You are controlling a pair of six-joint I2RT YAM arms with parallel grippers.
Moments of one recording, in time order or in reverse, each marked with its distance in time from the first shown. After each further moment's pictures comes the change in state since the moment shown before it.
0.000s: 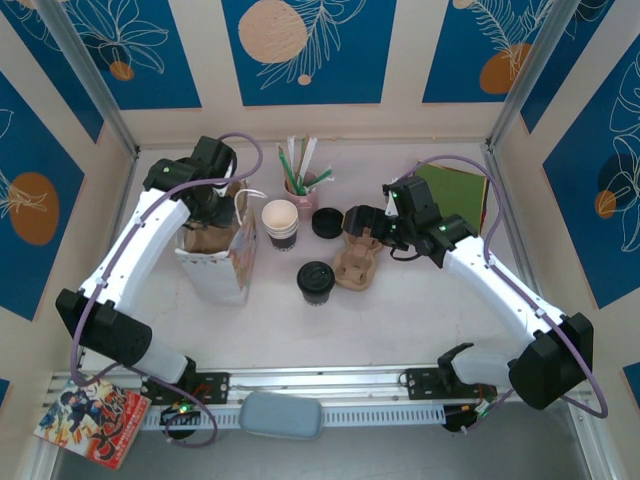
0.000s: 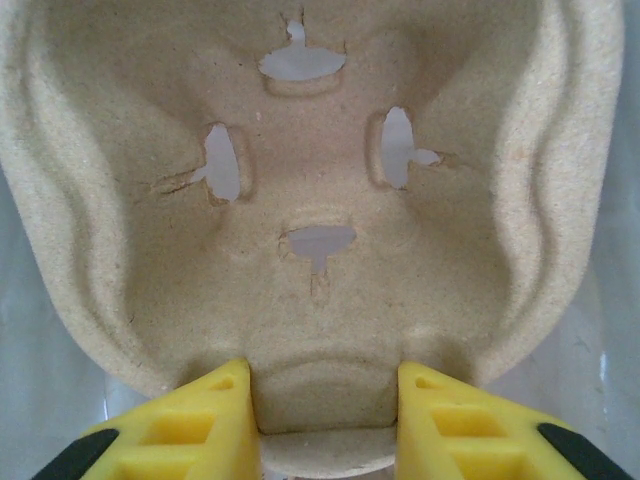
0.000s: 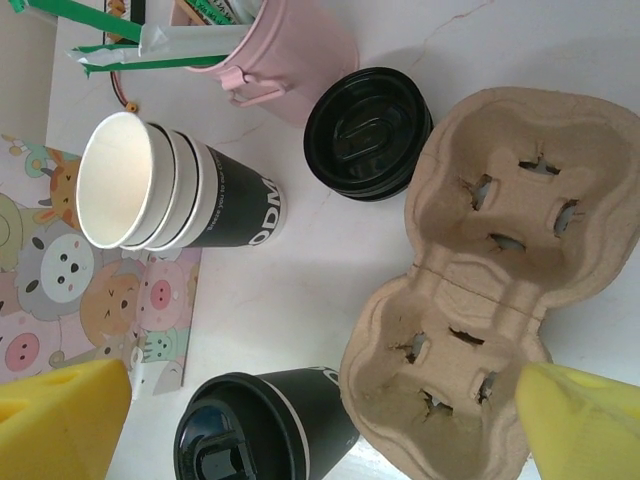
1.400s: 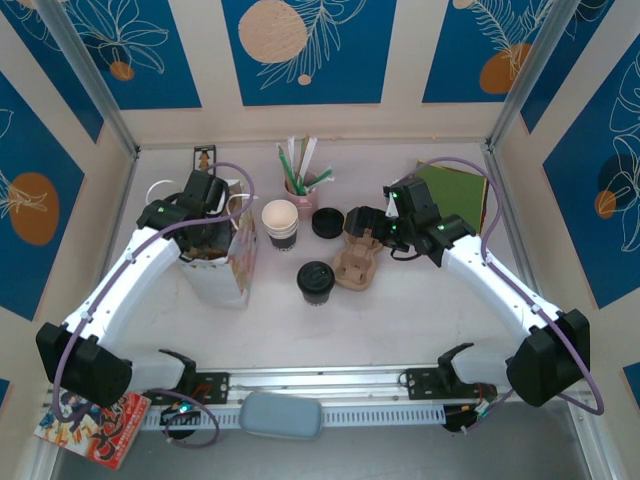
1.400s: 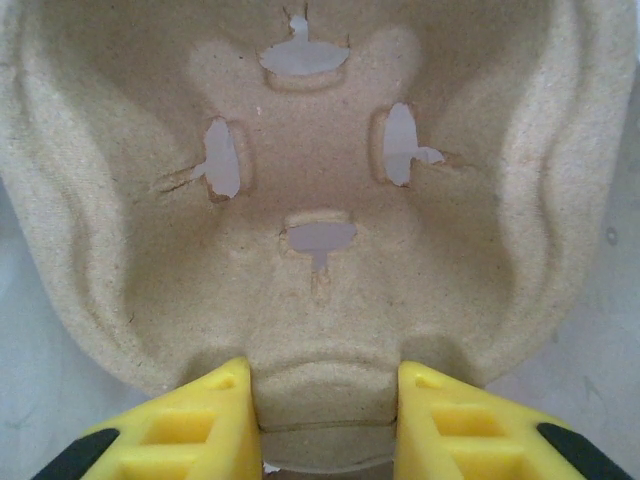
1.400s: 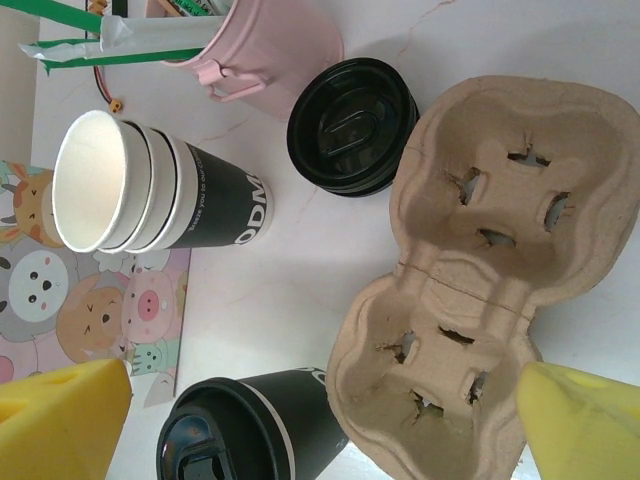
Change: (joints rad) left arm 0.000 -0.225 -0.375 0.263 0.008 -0.051; right arm -0.017 0.016 -0.020 0.015 -0.015 0.000
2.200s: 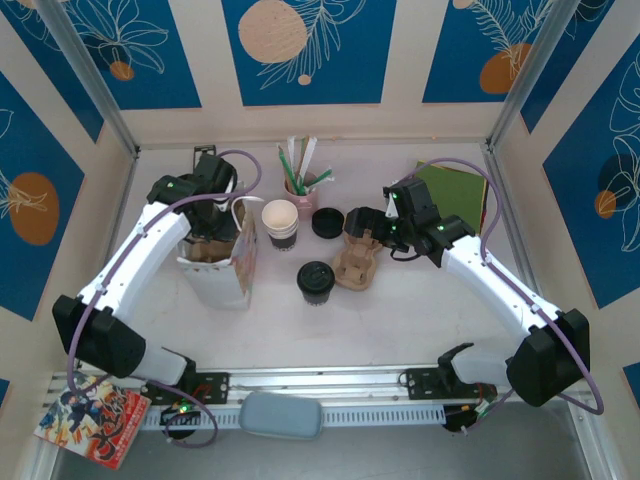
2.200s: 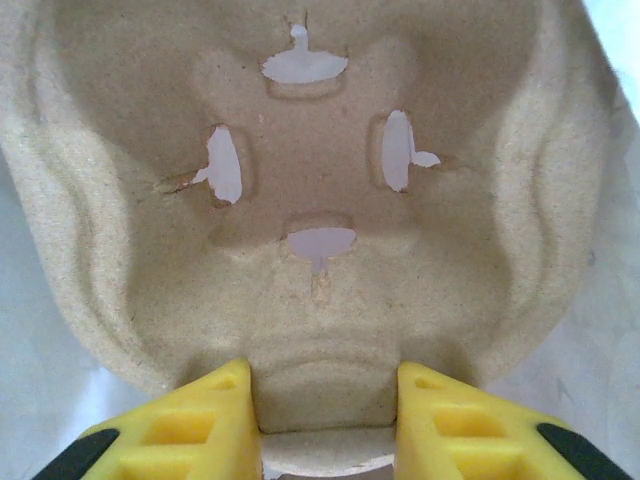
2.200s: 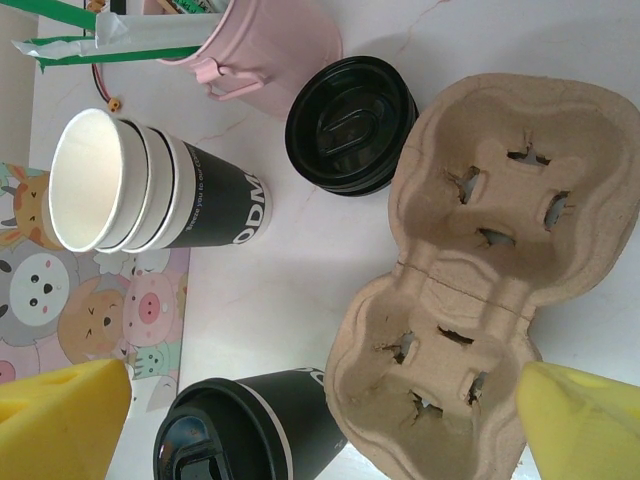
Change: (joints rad) left arm 0.002 0.165 0.198 -0.187 0.051 -0.007; right arm 0.000 0.001 -0.007 0.006 0.000 0.000
